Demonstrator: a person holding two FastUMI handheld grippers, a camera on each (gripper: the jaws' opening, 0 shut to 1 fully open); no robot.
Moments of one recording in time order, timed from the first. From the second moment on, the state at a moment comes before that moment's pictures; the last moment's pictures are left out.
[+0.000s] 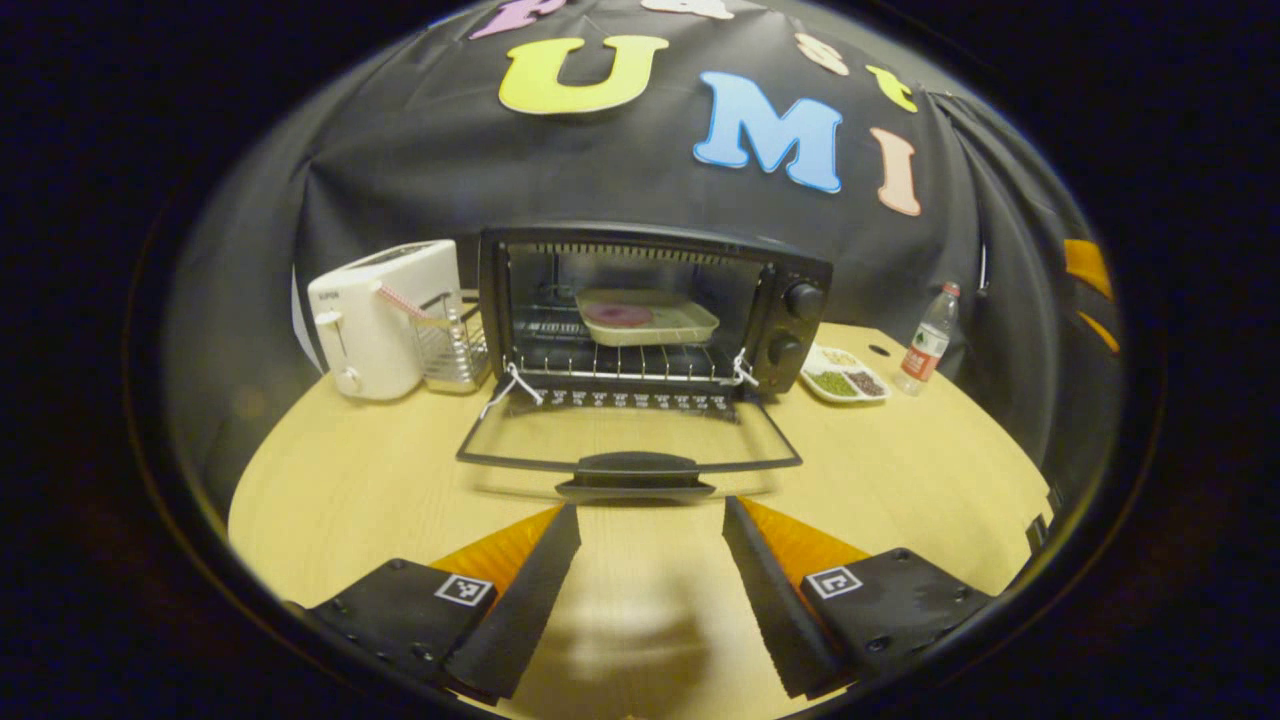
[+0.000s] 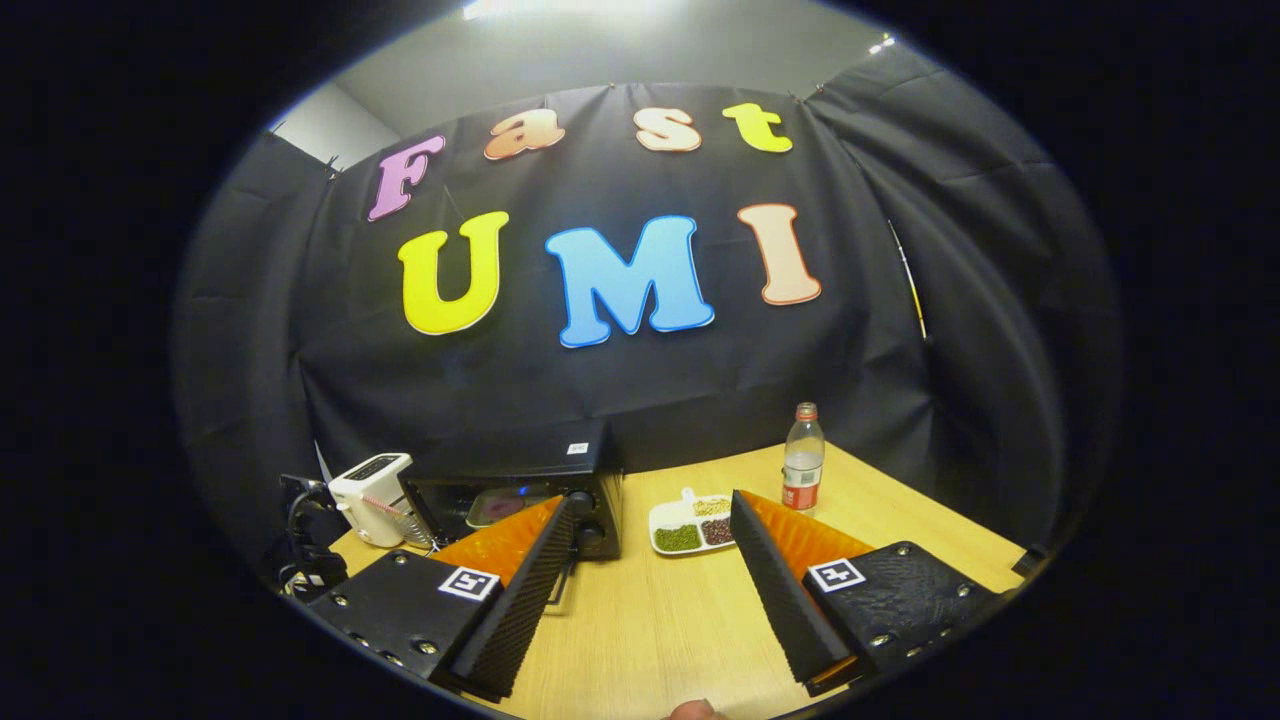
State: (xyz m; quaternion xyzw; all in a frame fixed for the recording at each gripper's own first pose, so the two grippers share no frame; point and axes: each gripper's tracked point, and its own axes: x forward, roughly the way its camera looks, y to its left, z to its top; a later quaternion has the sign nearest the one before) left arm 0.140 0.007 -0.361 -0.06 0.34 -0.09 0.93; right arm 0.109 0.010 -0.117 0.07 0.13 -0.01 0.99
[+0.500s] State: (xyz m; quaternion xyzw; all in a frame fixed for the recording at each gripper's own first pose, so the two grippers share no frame) left arm 0.170 -0.005 -0.411 -0.04 0.38 -0.09 0.92; right arm 0.093 -0.029 -0.123 0.06 0.14 -0.07 0.99
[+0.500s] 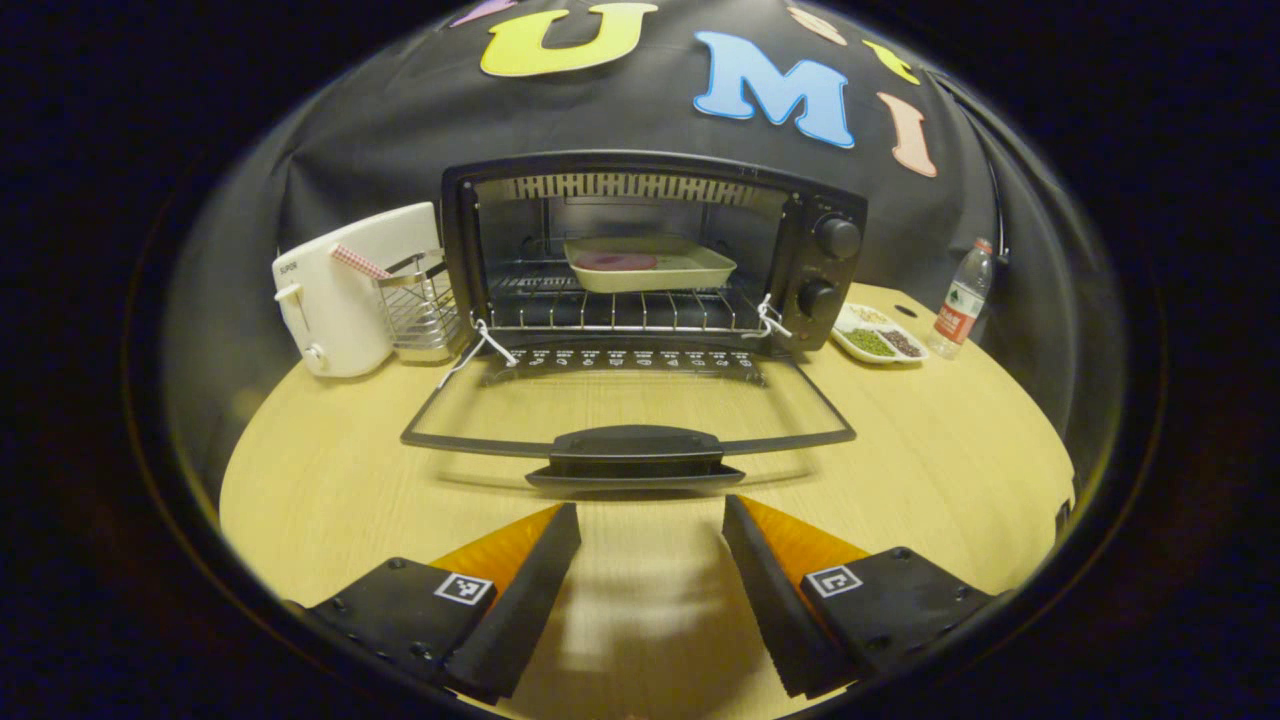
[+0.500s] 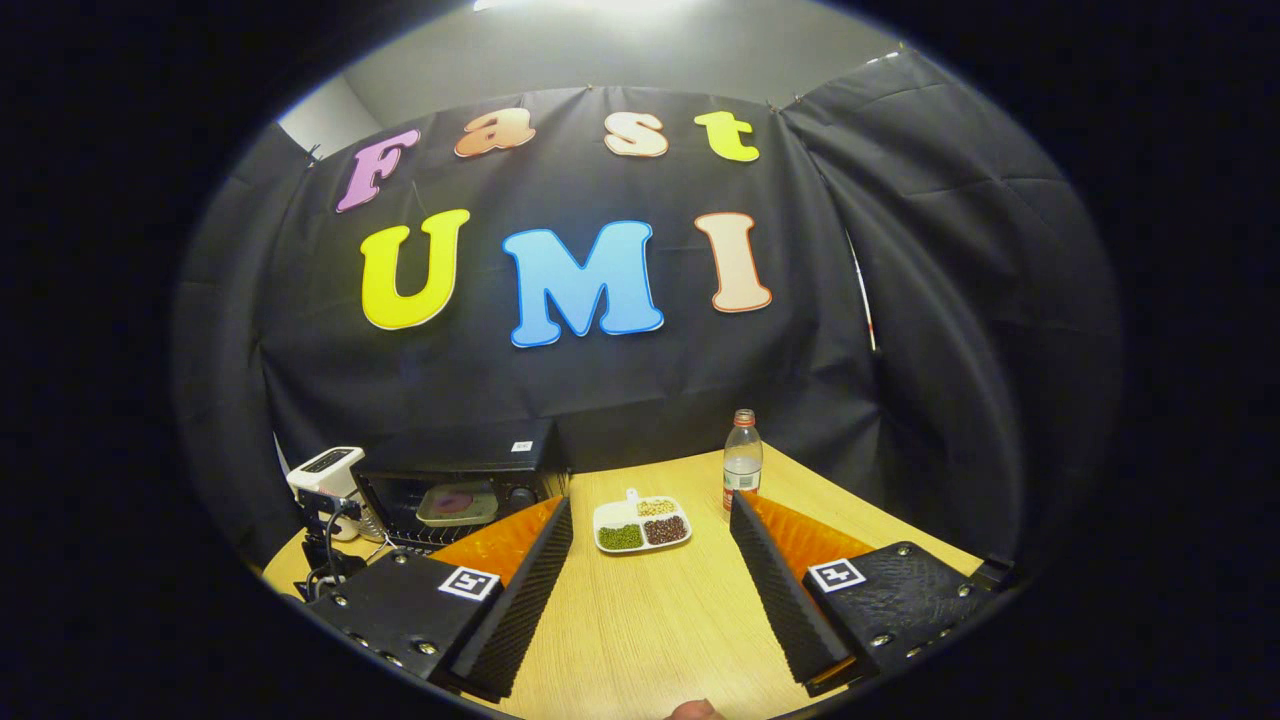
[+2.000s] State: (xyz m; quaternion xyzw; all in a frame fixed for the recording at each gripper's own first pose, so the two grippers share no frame) left arm 0.252 0.003 -0.291 -0.01 0.25 -0.06 0.97; right arm 0.114 -0.011 -0.134 0.10 0.17 -0.02 0.98
